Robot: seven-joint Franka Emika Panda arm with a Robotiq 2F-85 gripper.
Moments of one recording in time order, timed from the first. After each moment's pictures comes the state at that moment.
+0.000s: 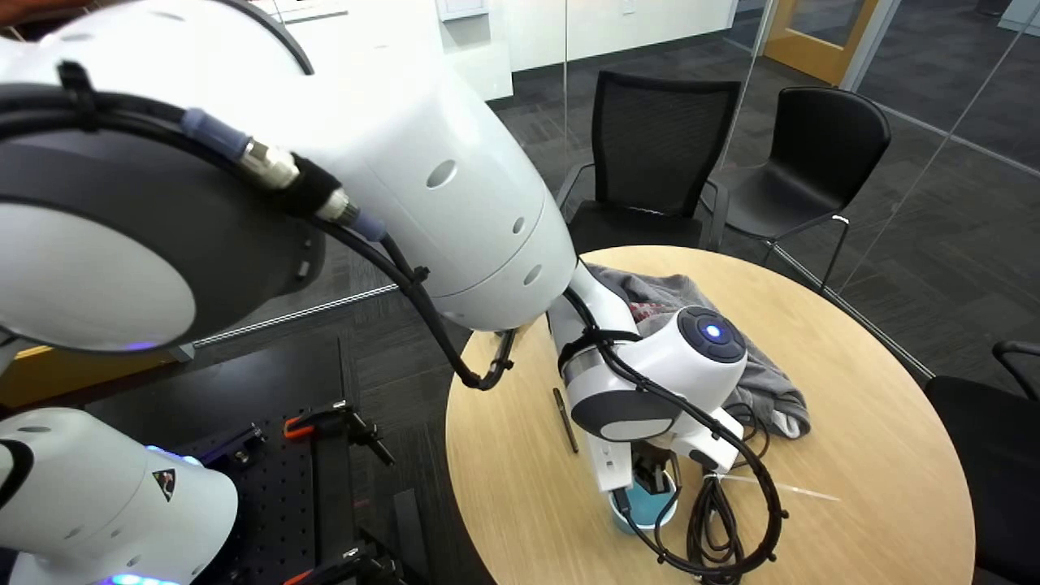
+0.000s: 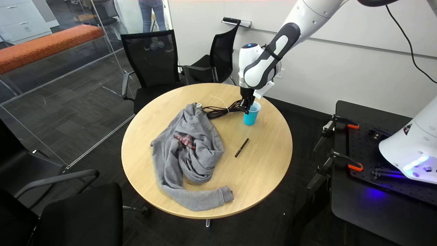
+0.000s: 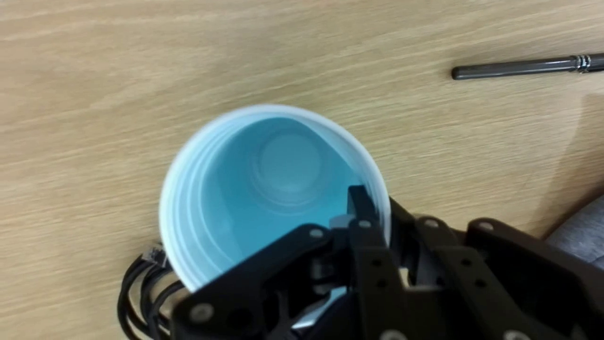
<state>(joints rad) -0.20 0.90 -0.01 -1.79 0.05 2.61 -0.04</state>
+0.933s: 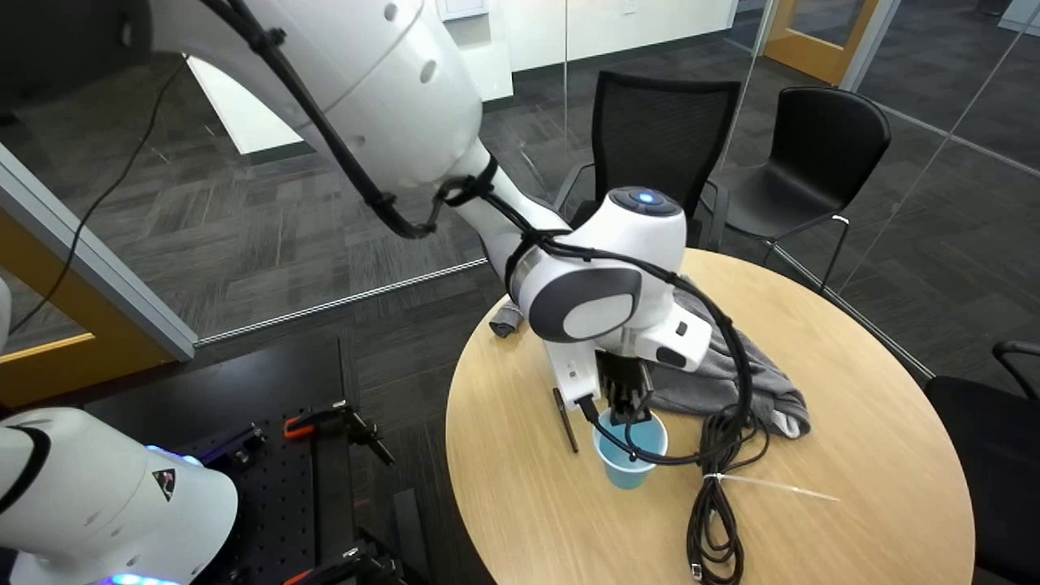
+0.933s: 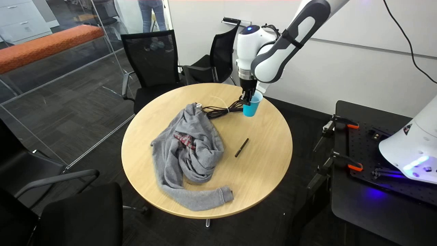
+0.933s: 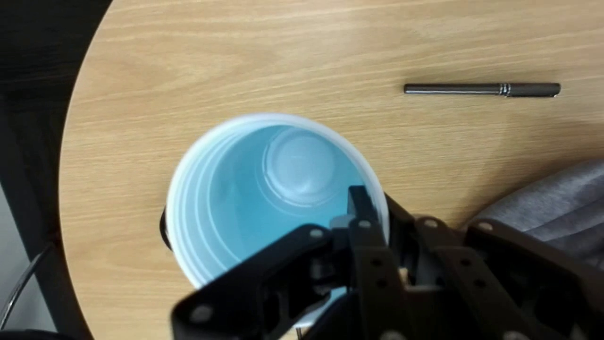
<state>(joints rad) 0.07 0.61 -0.16 -2.03 -0.10 2.61 0.15</state>
